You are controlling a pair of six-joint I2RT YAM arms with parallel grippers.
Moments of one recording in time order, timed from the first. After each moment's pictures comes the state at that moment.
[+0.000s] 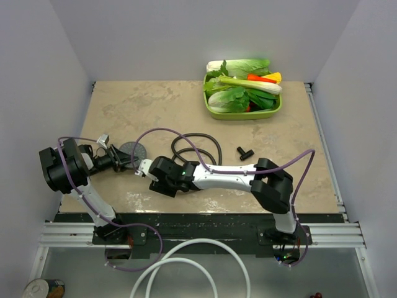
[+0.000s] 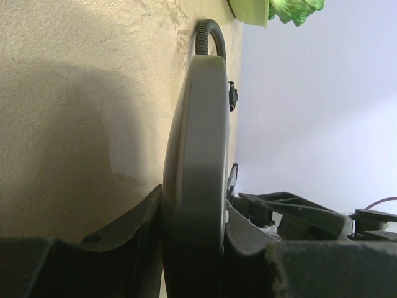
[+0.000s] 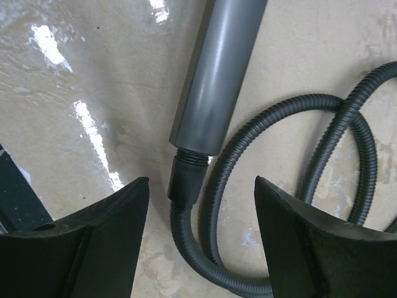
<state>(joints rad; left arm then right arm) 0.53 1.88 0.68 0.01 1.35 -0.26 1.23 1.94 1.46 -0.45 0.25 -0.16</state>
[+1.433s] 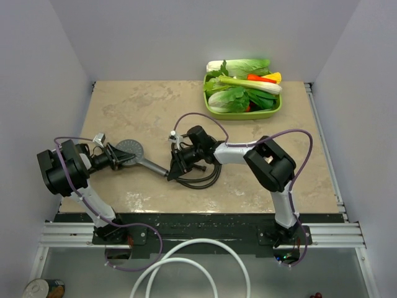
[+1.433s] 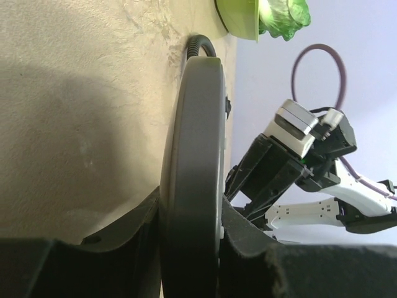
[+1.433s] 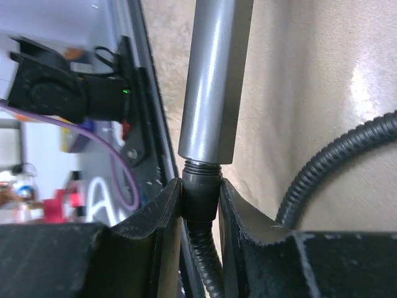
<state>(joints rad) 0.54 1.85 0.68 0.02 1.37 -0.31 0.81 2.05 1.24 0.11 -0.86 0.47</state>
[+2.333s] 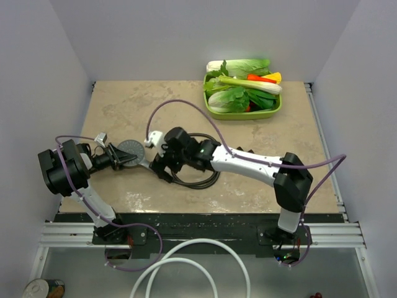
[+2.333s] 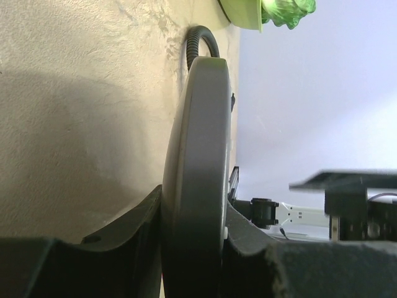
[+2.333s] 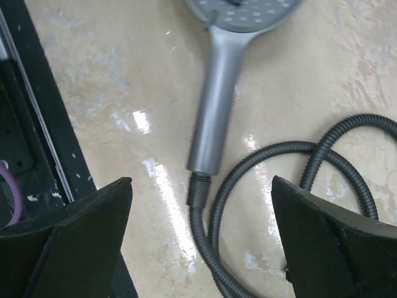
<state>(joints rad) 0.54 1.85 0.68 0.02 1.36 -0.28 1.03 1.82 1.47 -0.36 -0.13 -0.05</state>
